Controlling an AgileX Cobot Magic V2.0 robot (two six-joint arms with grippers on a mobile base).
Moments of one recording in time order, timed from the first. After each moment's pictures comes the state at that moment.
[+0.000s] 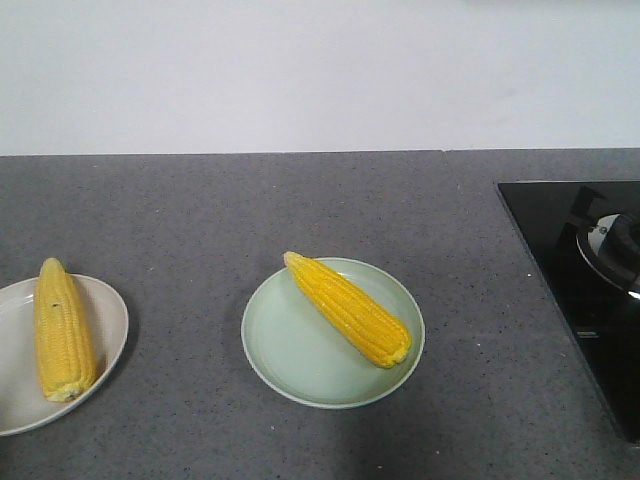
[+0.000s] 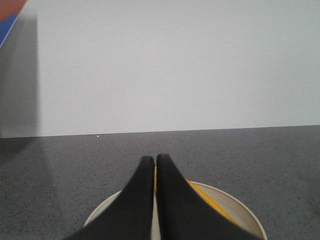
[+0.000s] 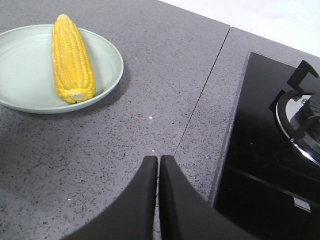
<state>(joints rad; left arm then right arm) 0.03 -0.01 -0.02 0.36 0.05 -0.37 0.38 0.28 -0.44 -0.11 0.71 -0.07</state>
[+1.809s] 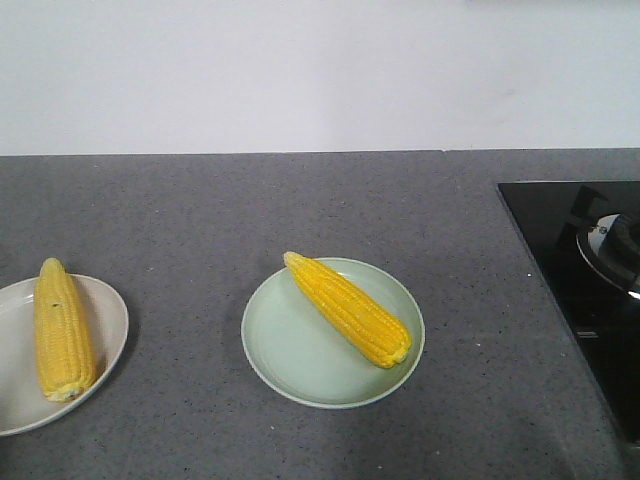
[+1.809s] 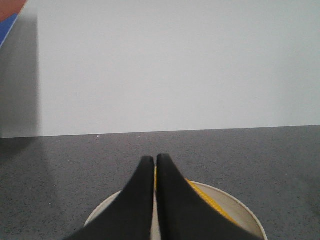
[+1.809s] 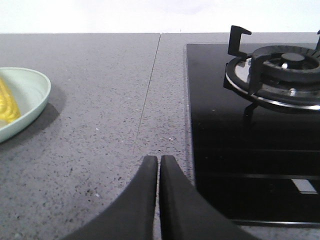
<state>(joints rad) 0.03 -0.01 -0.02 0.36 0.05 -0.37 0.11 0.02 0.01 -0.11 0.28 0.16</state>
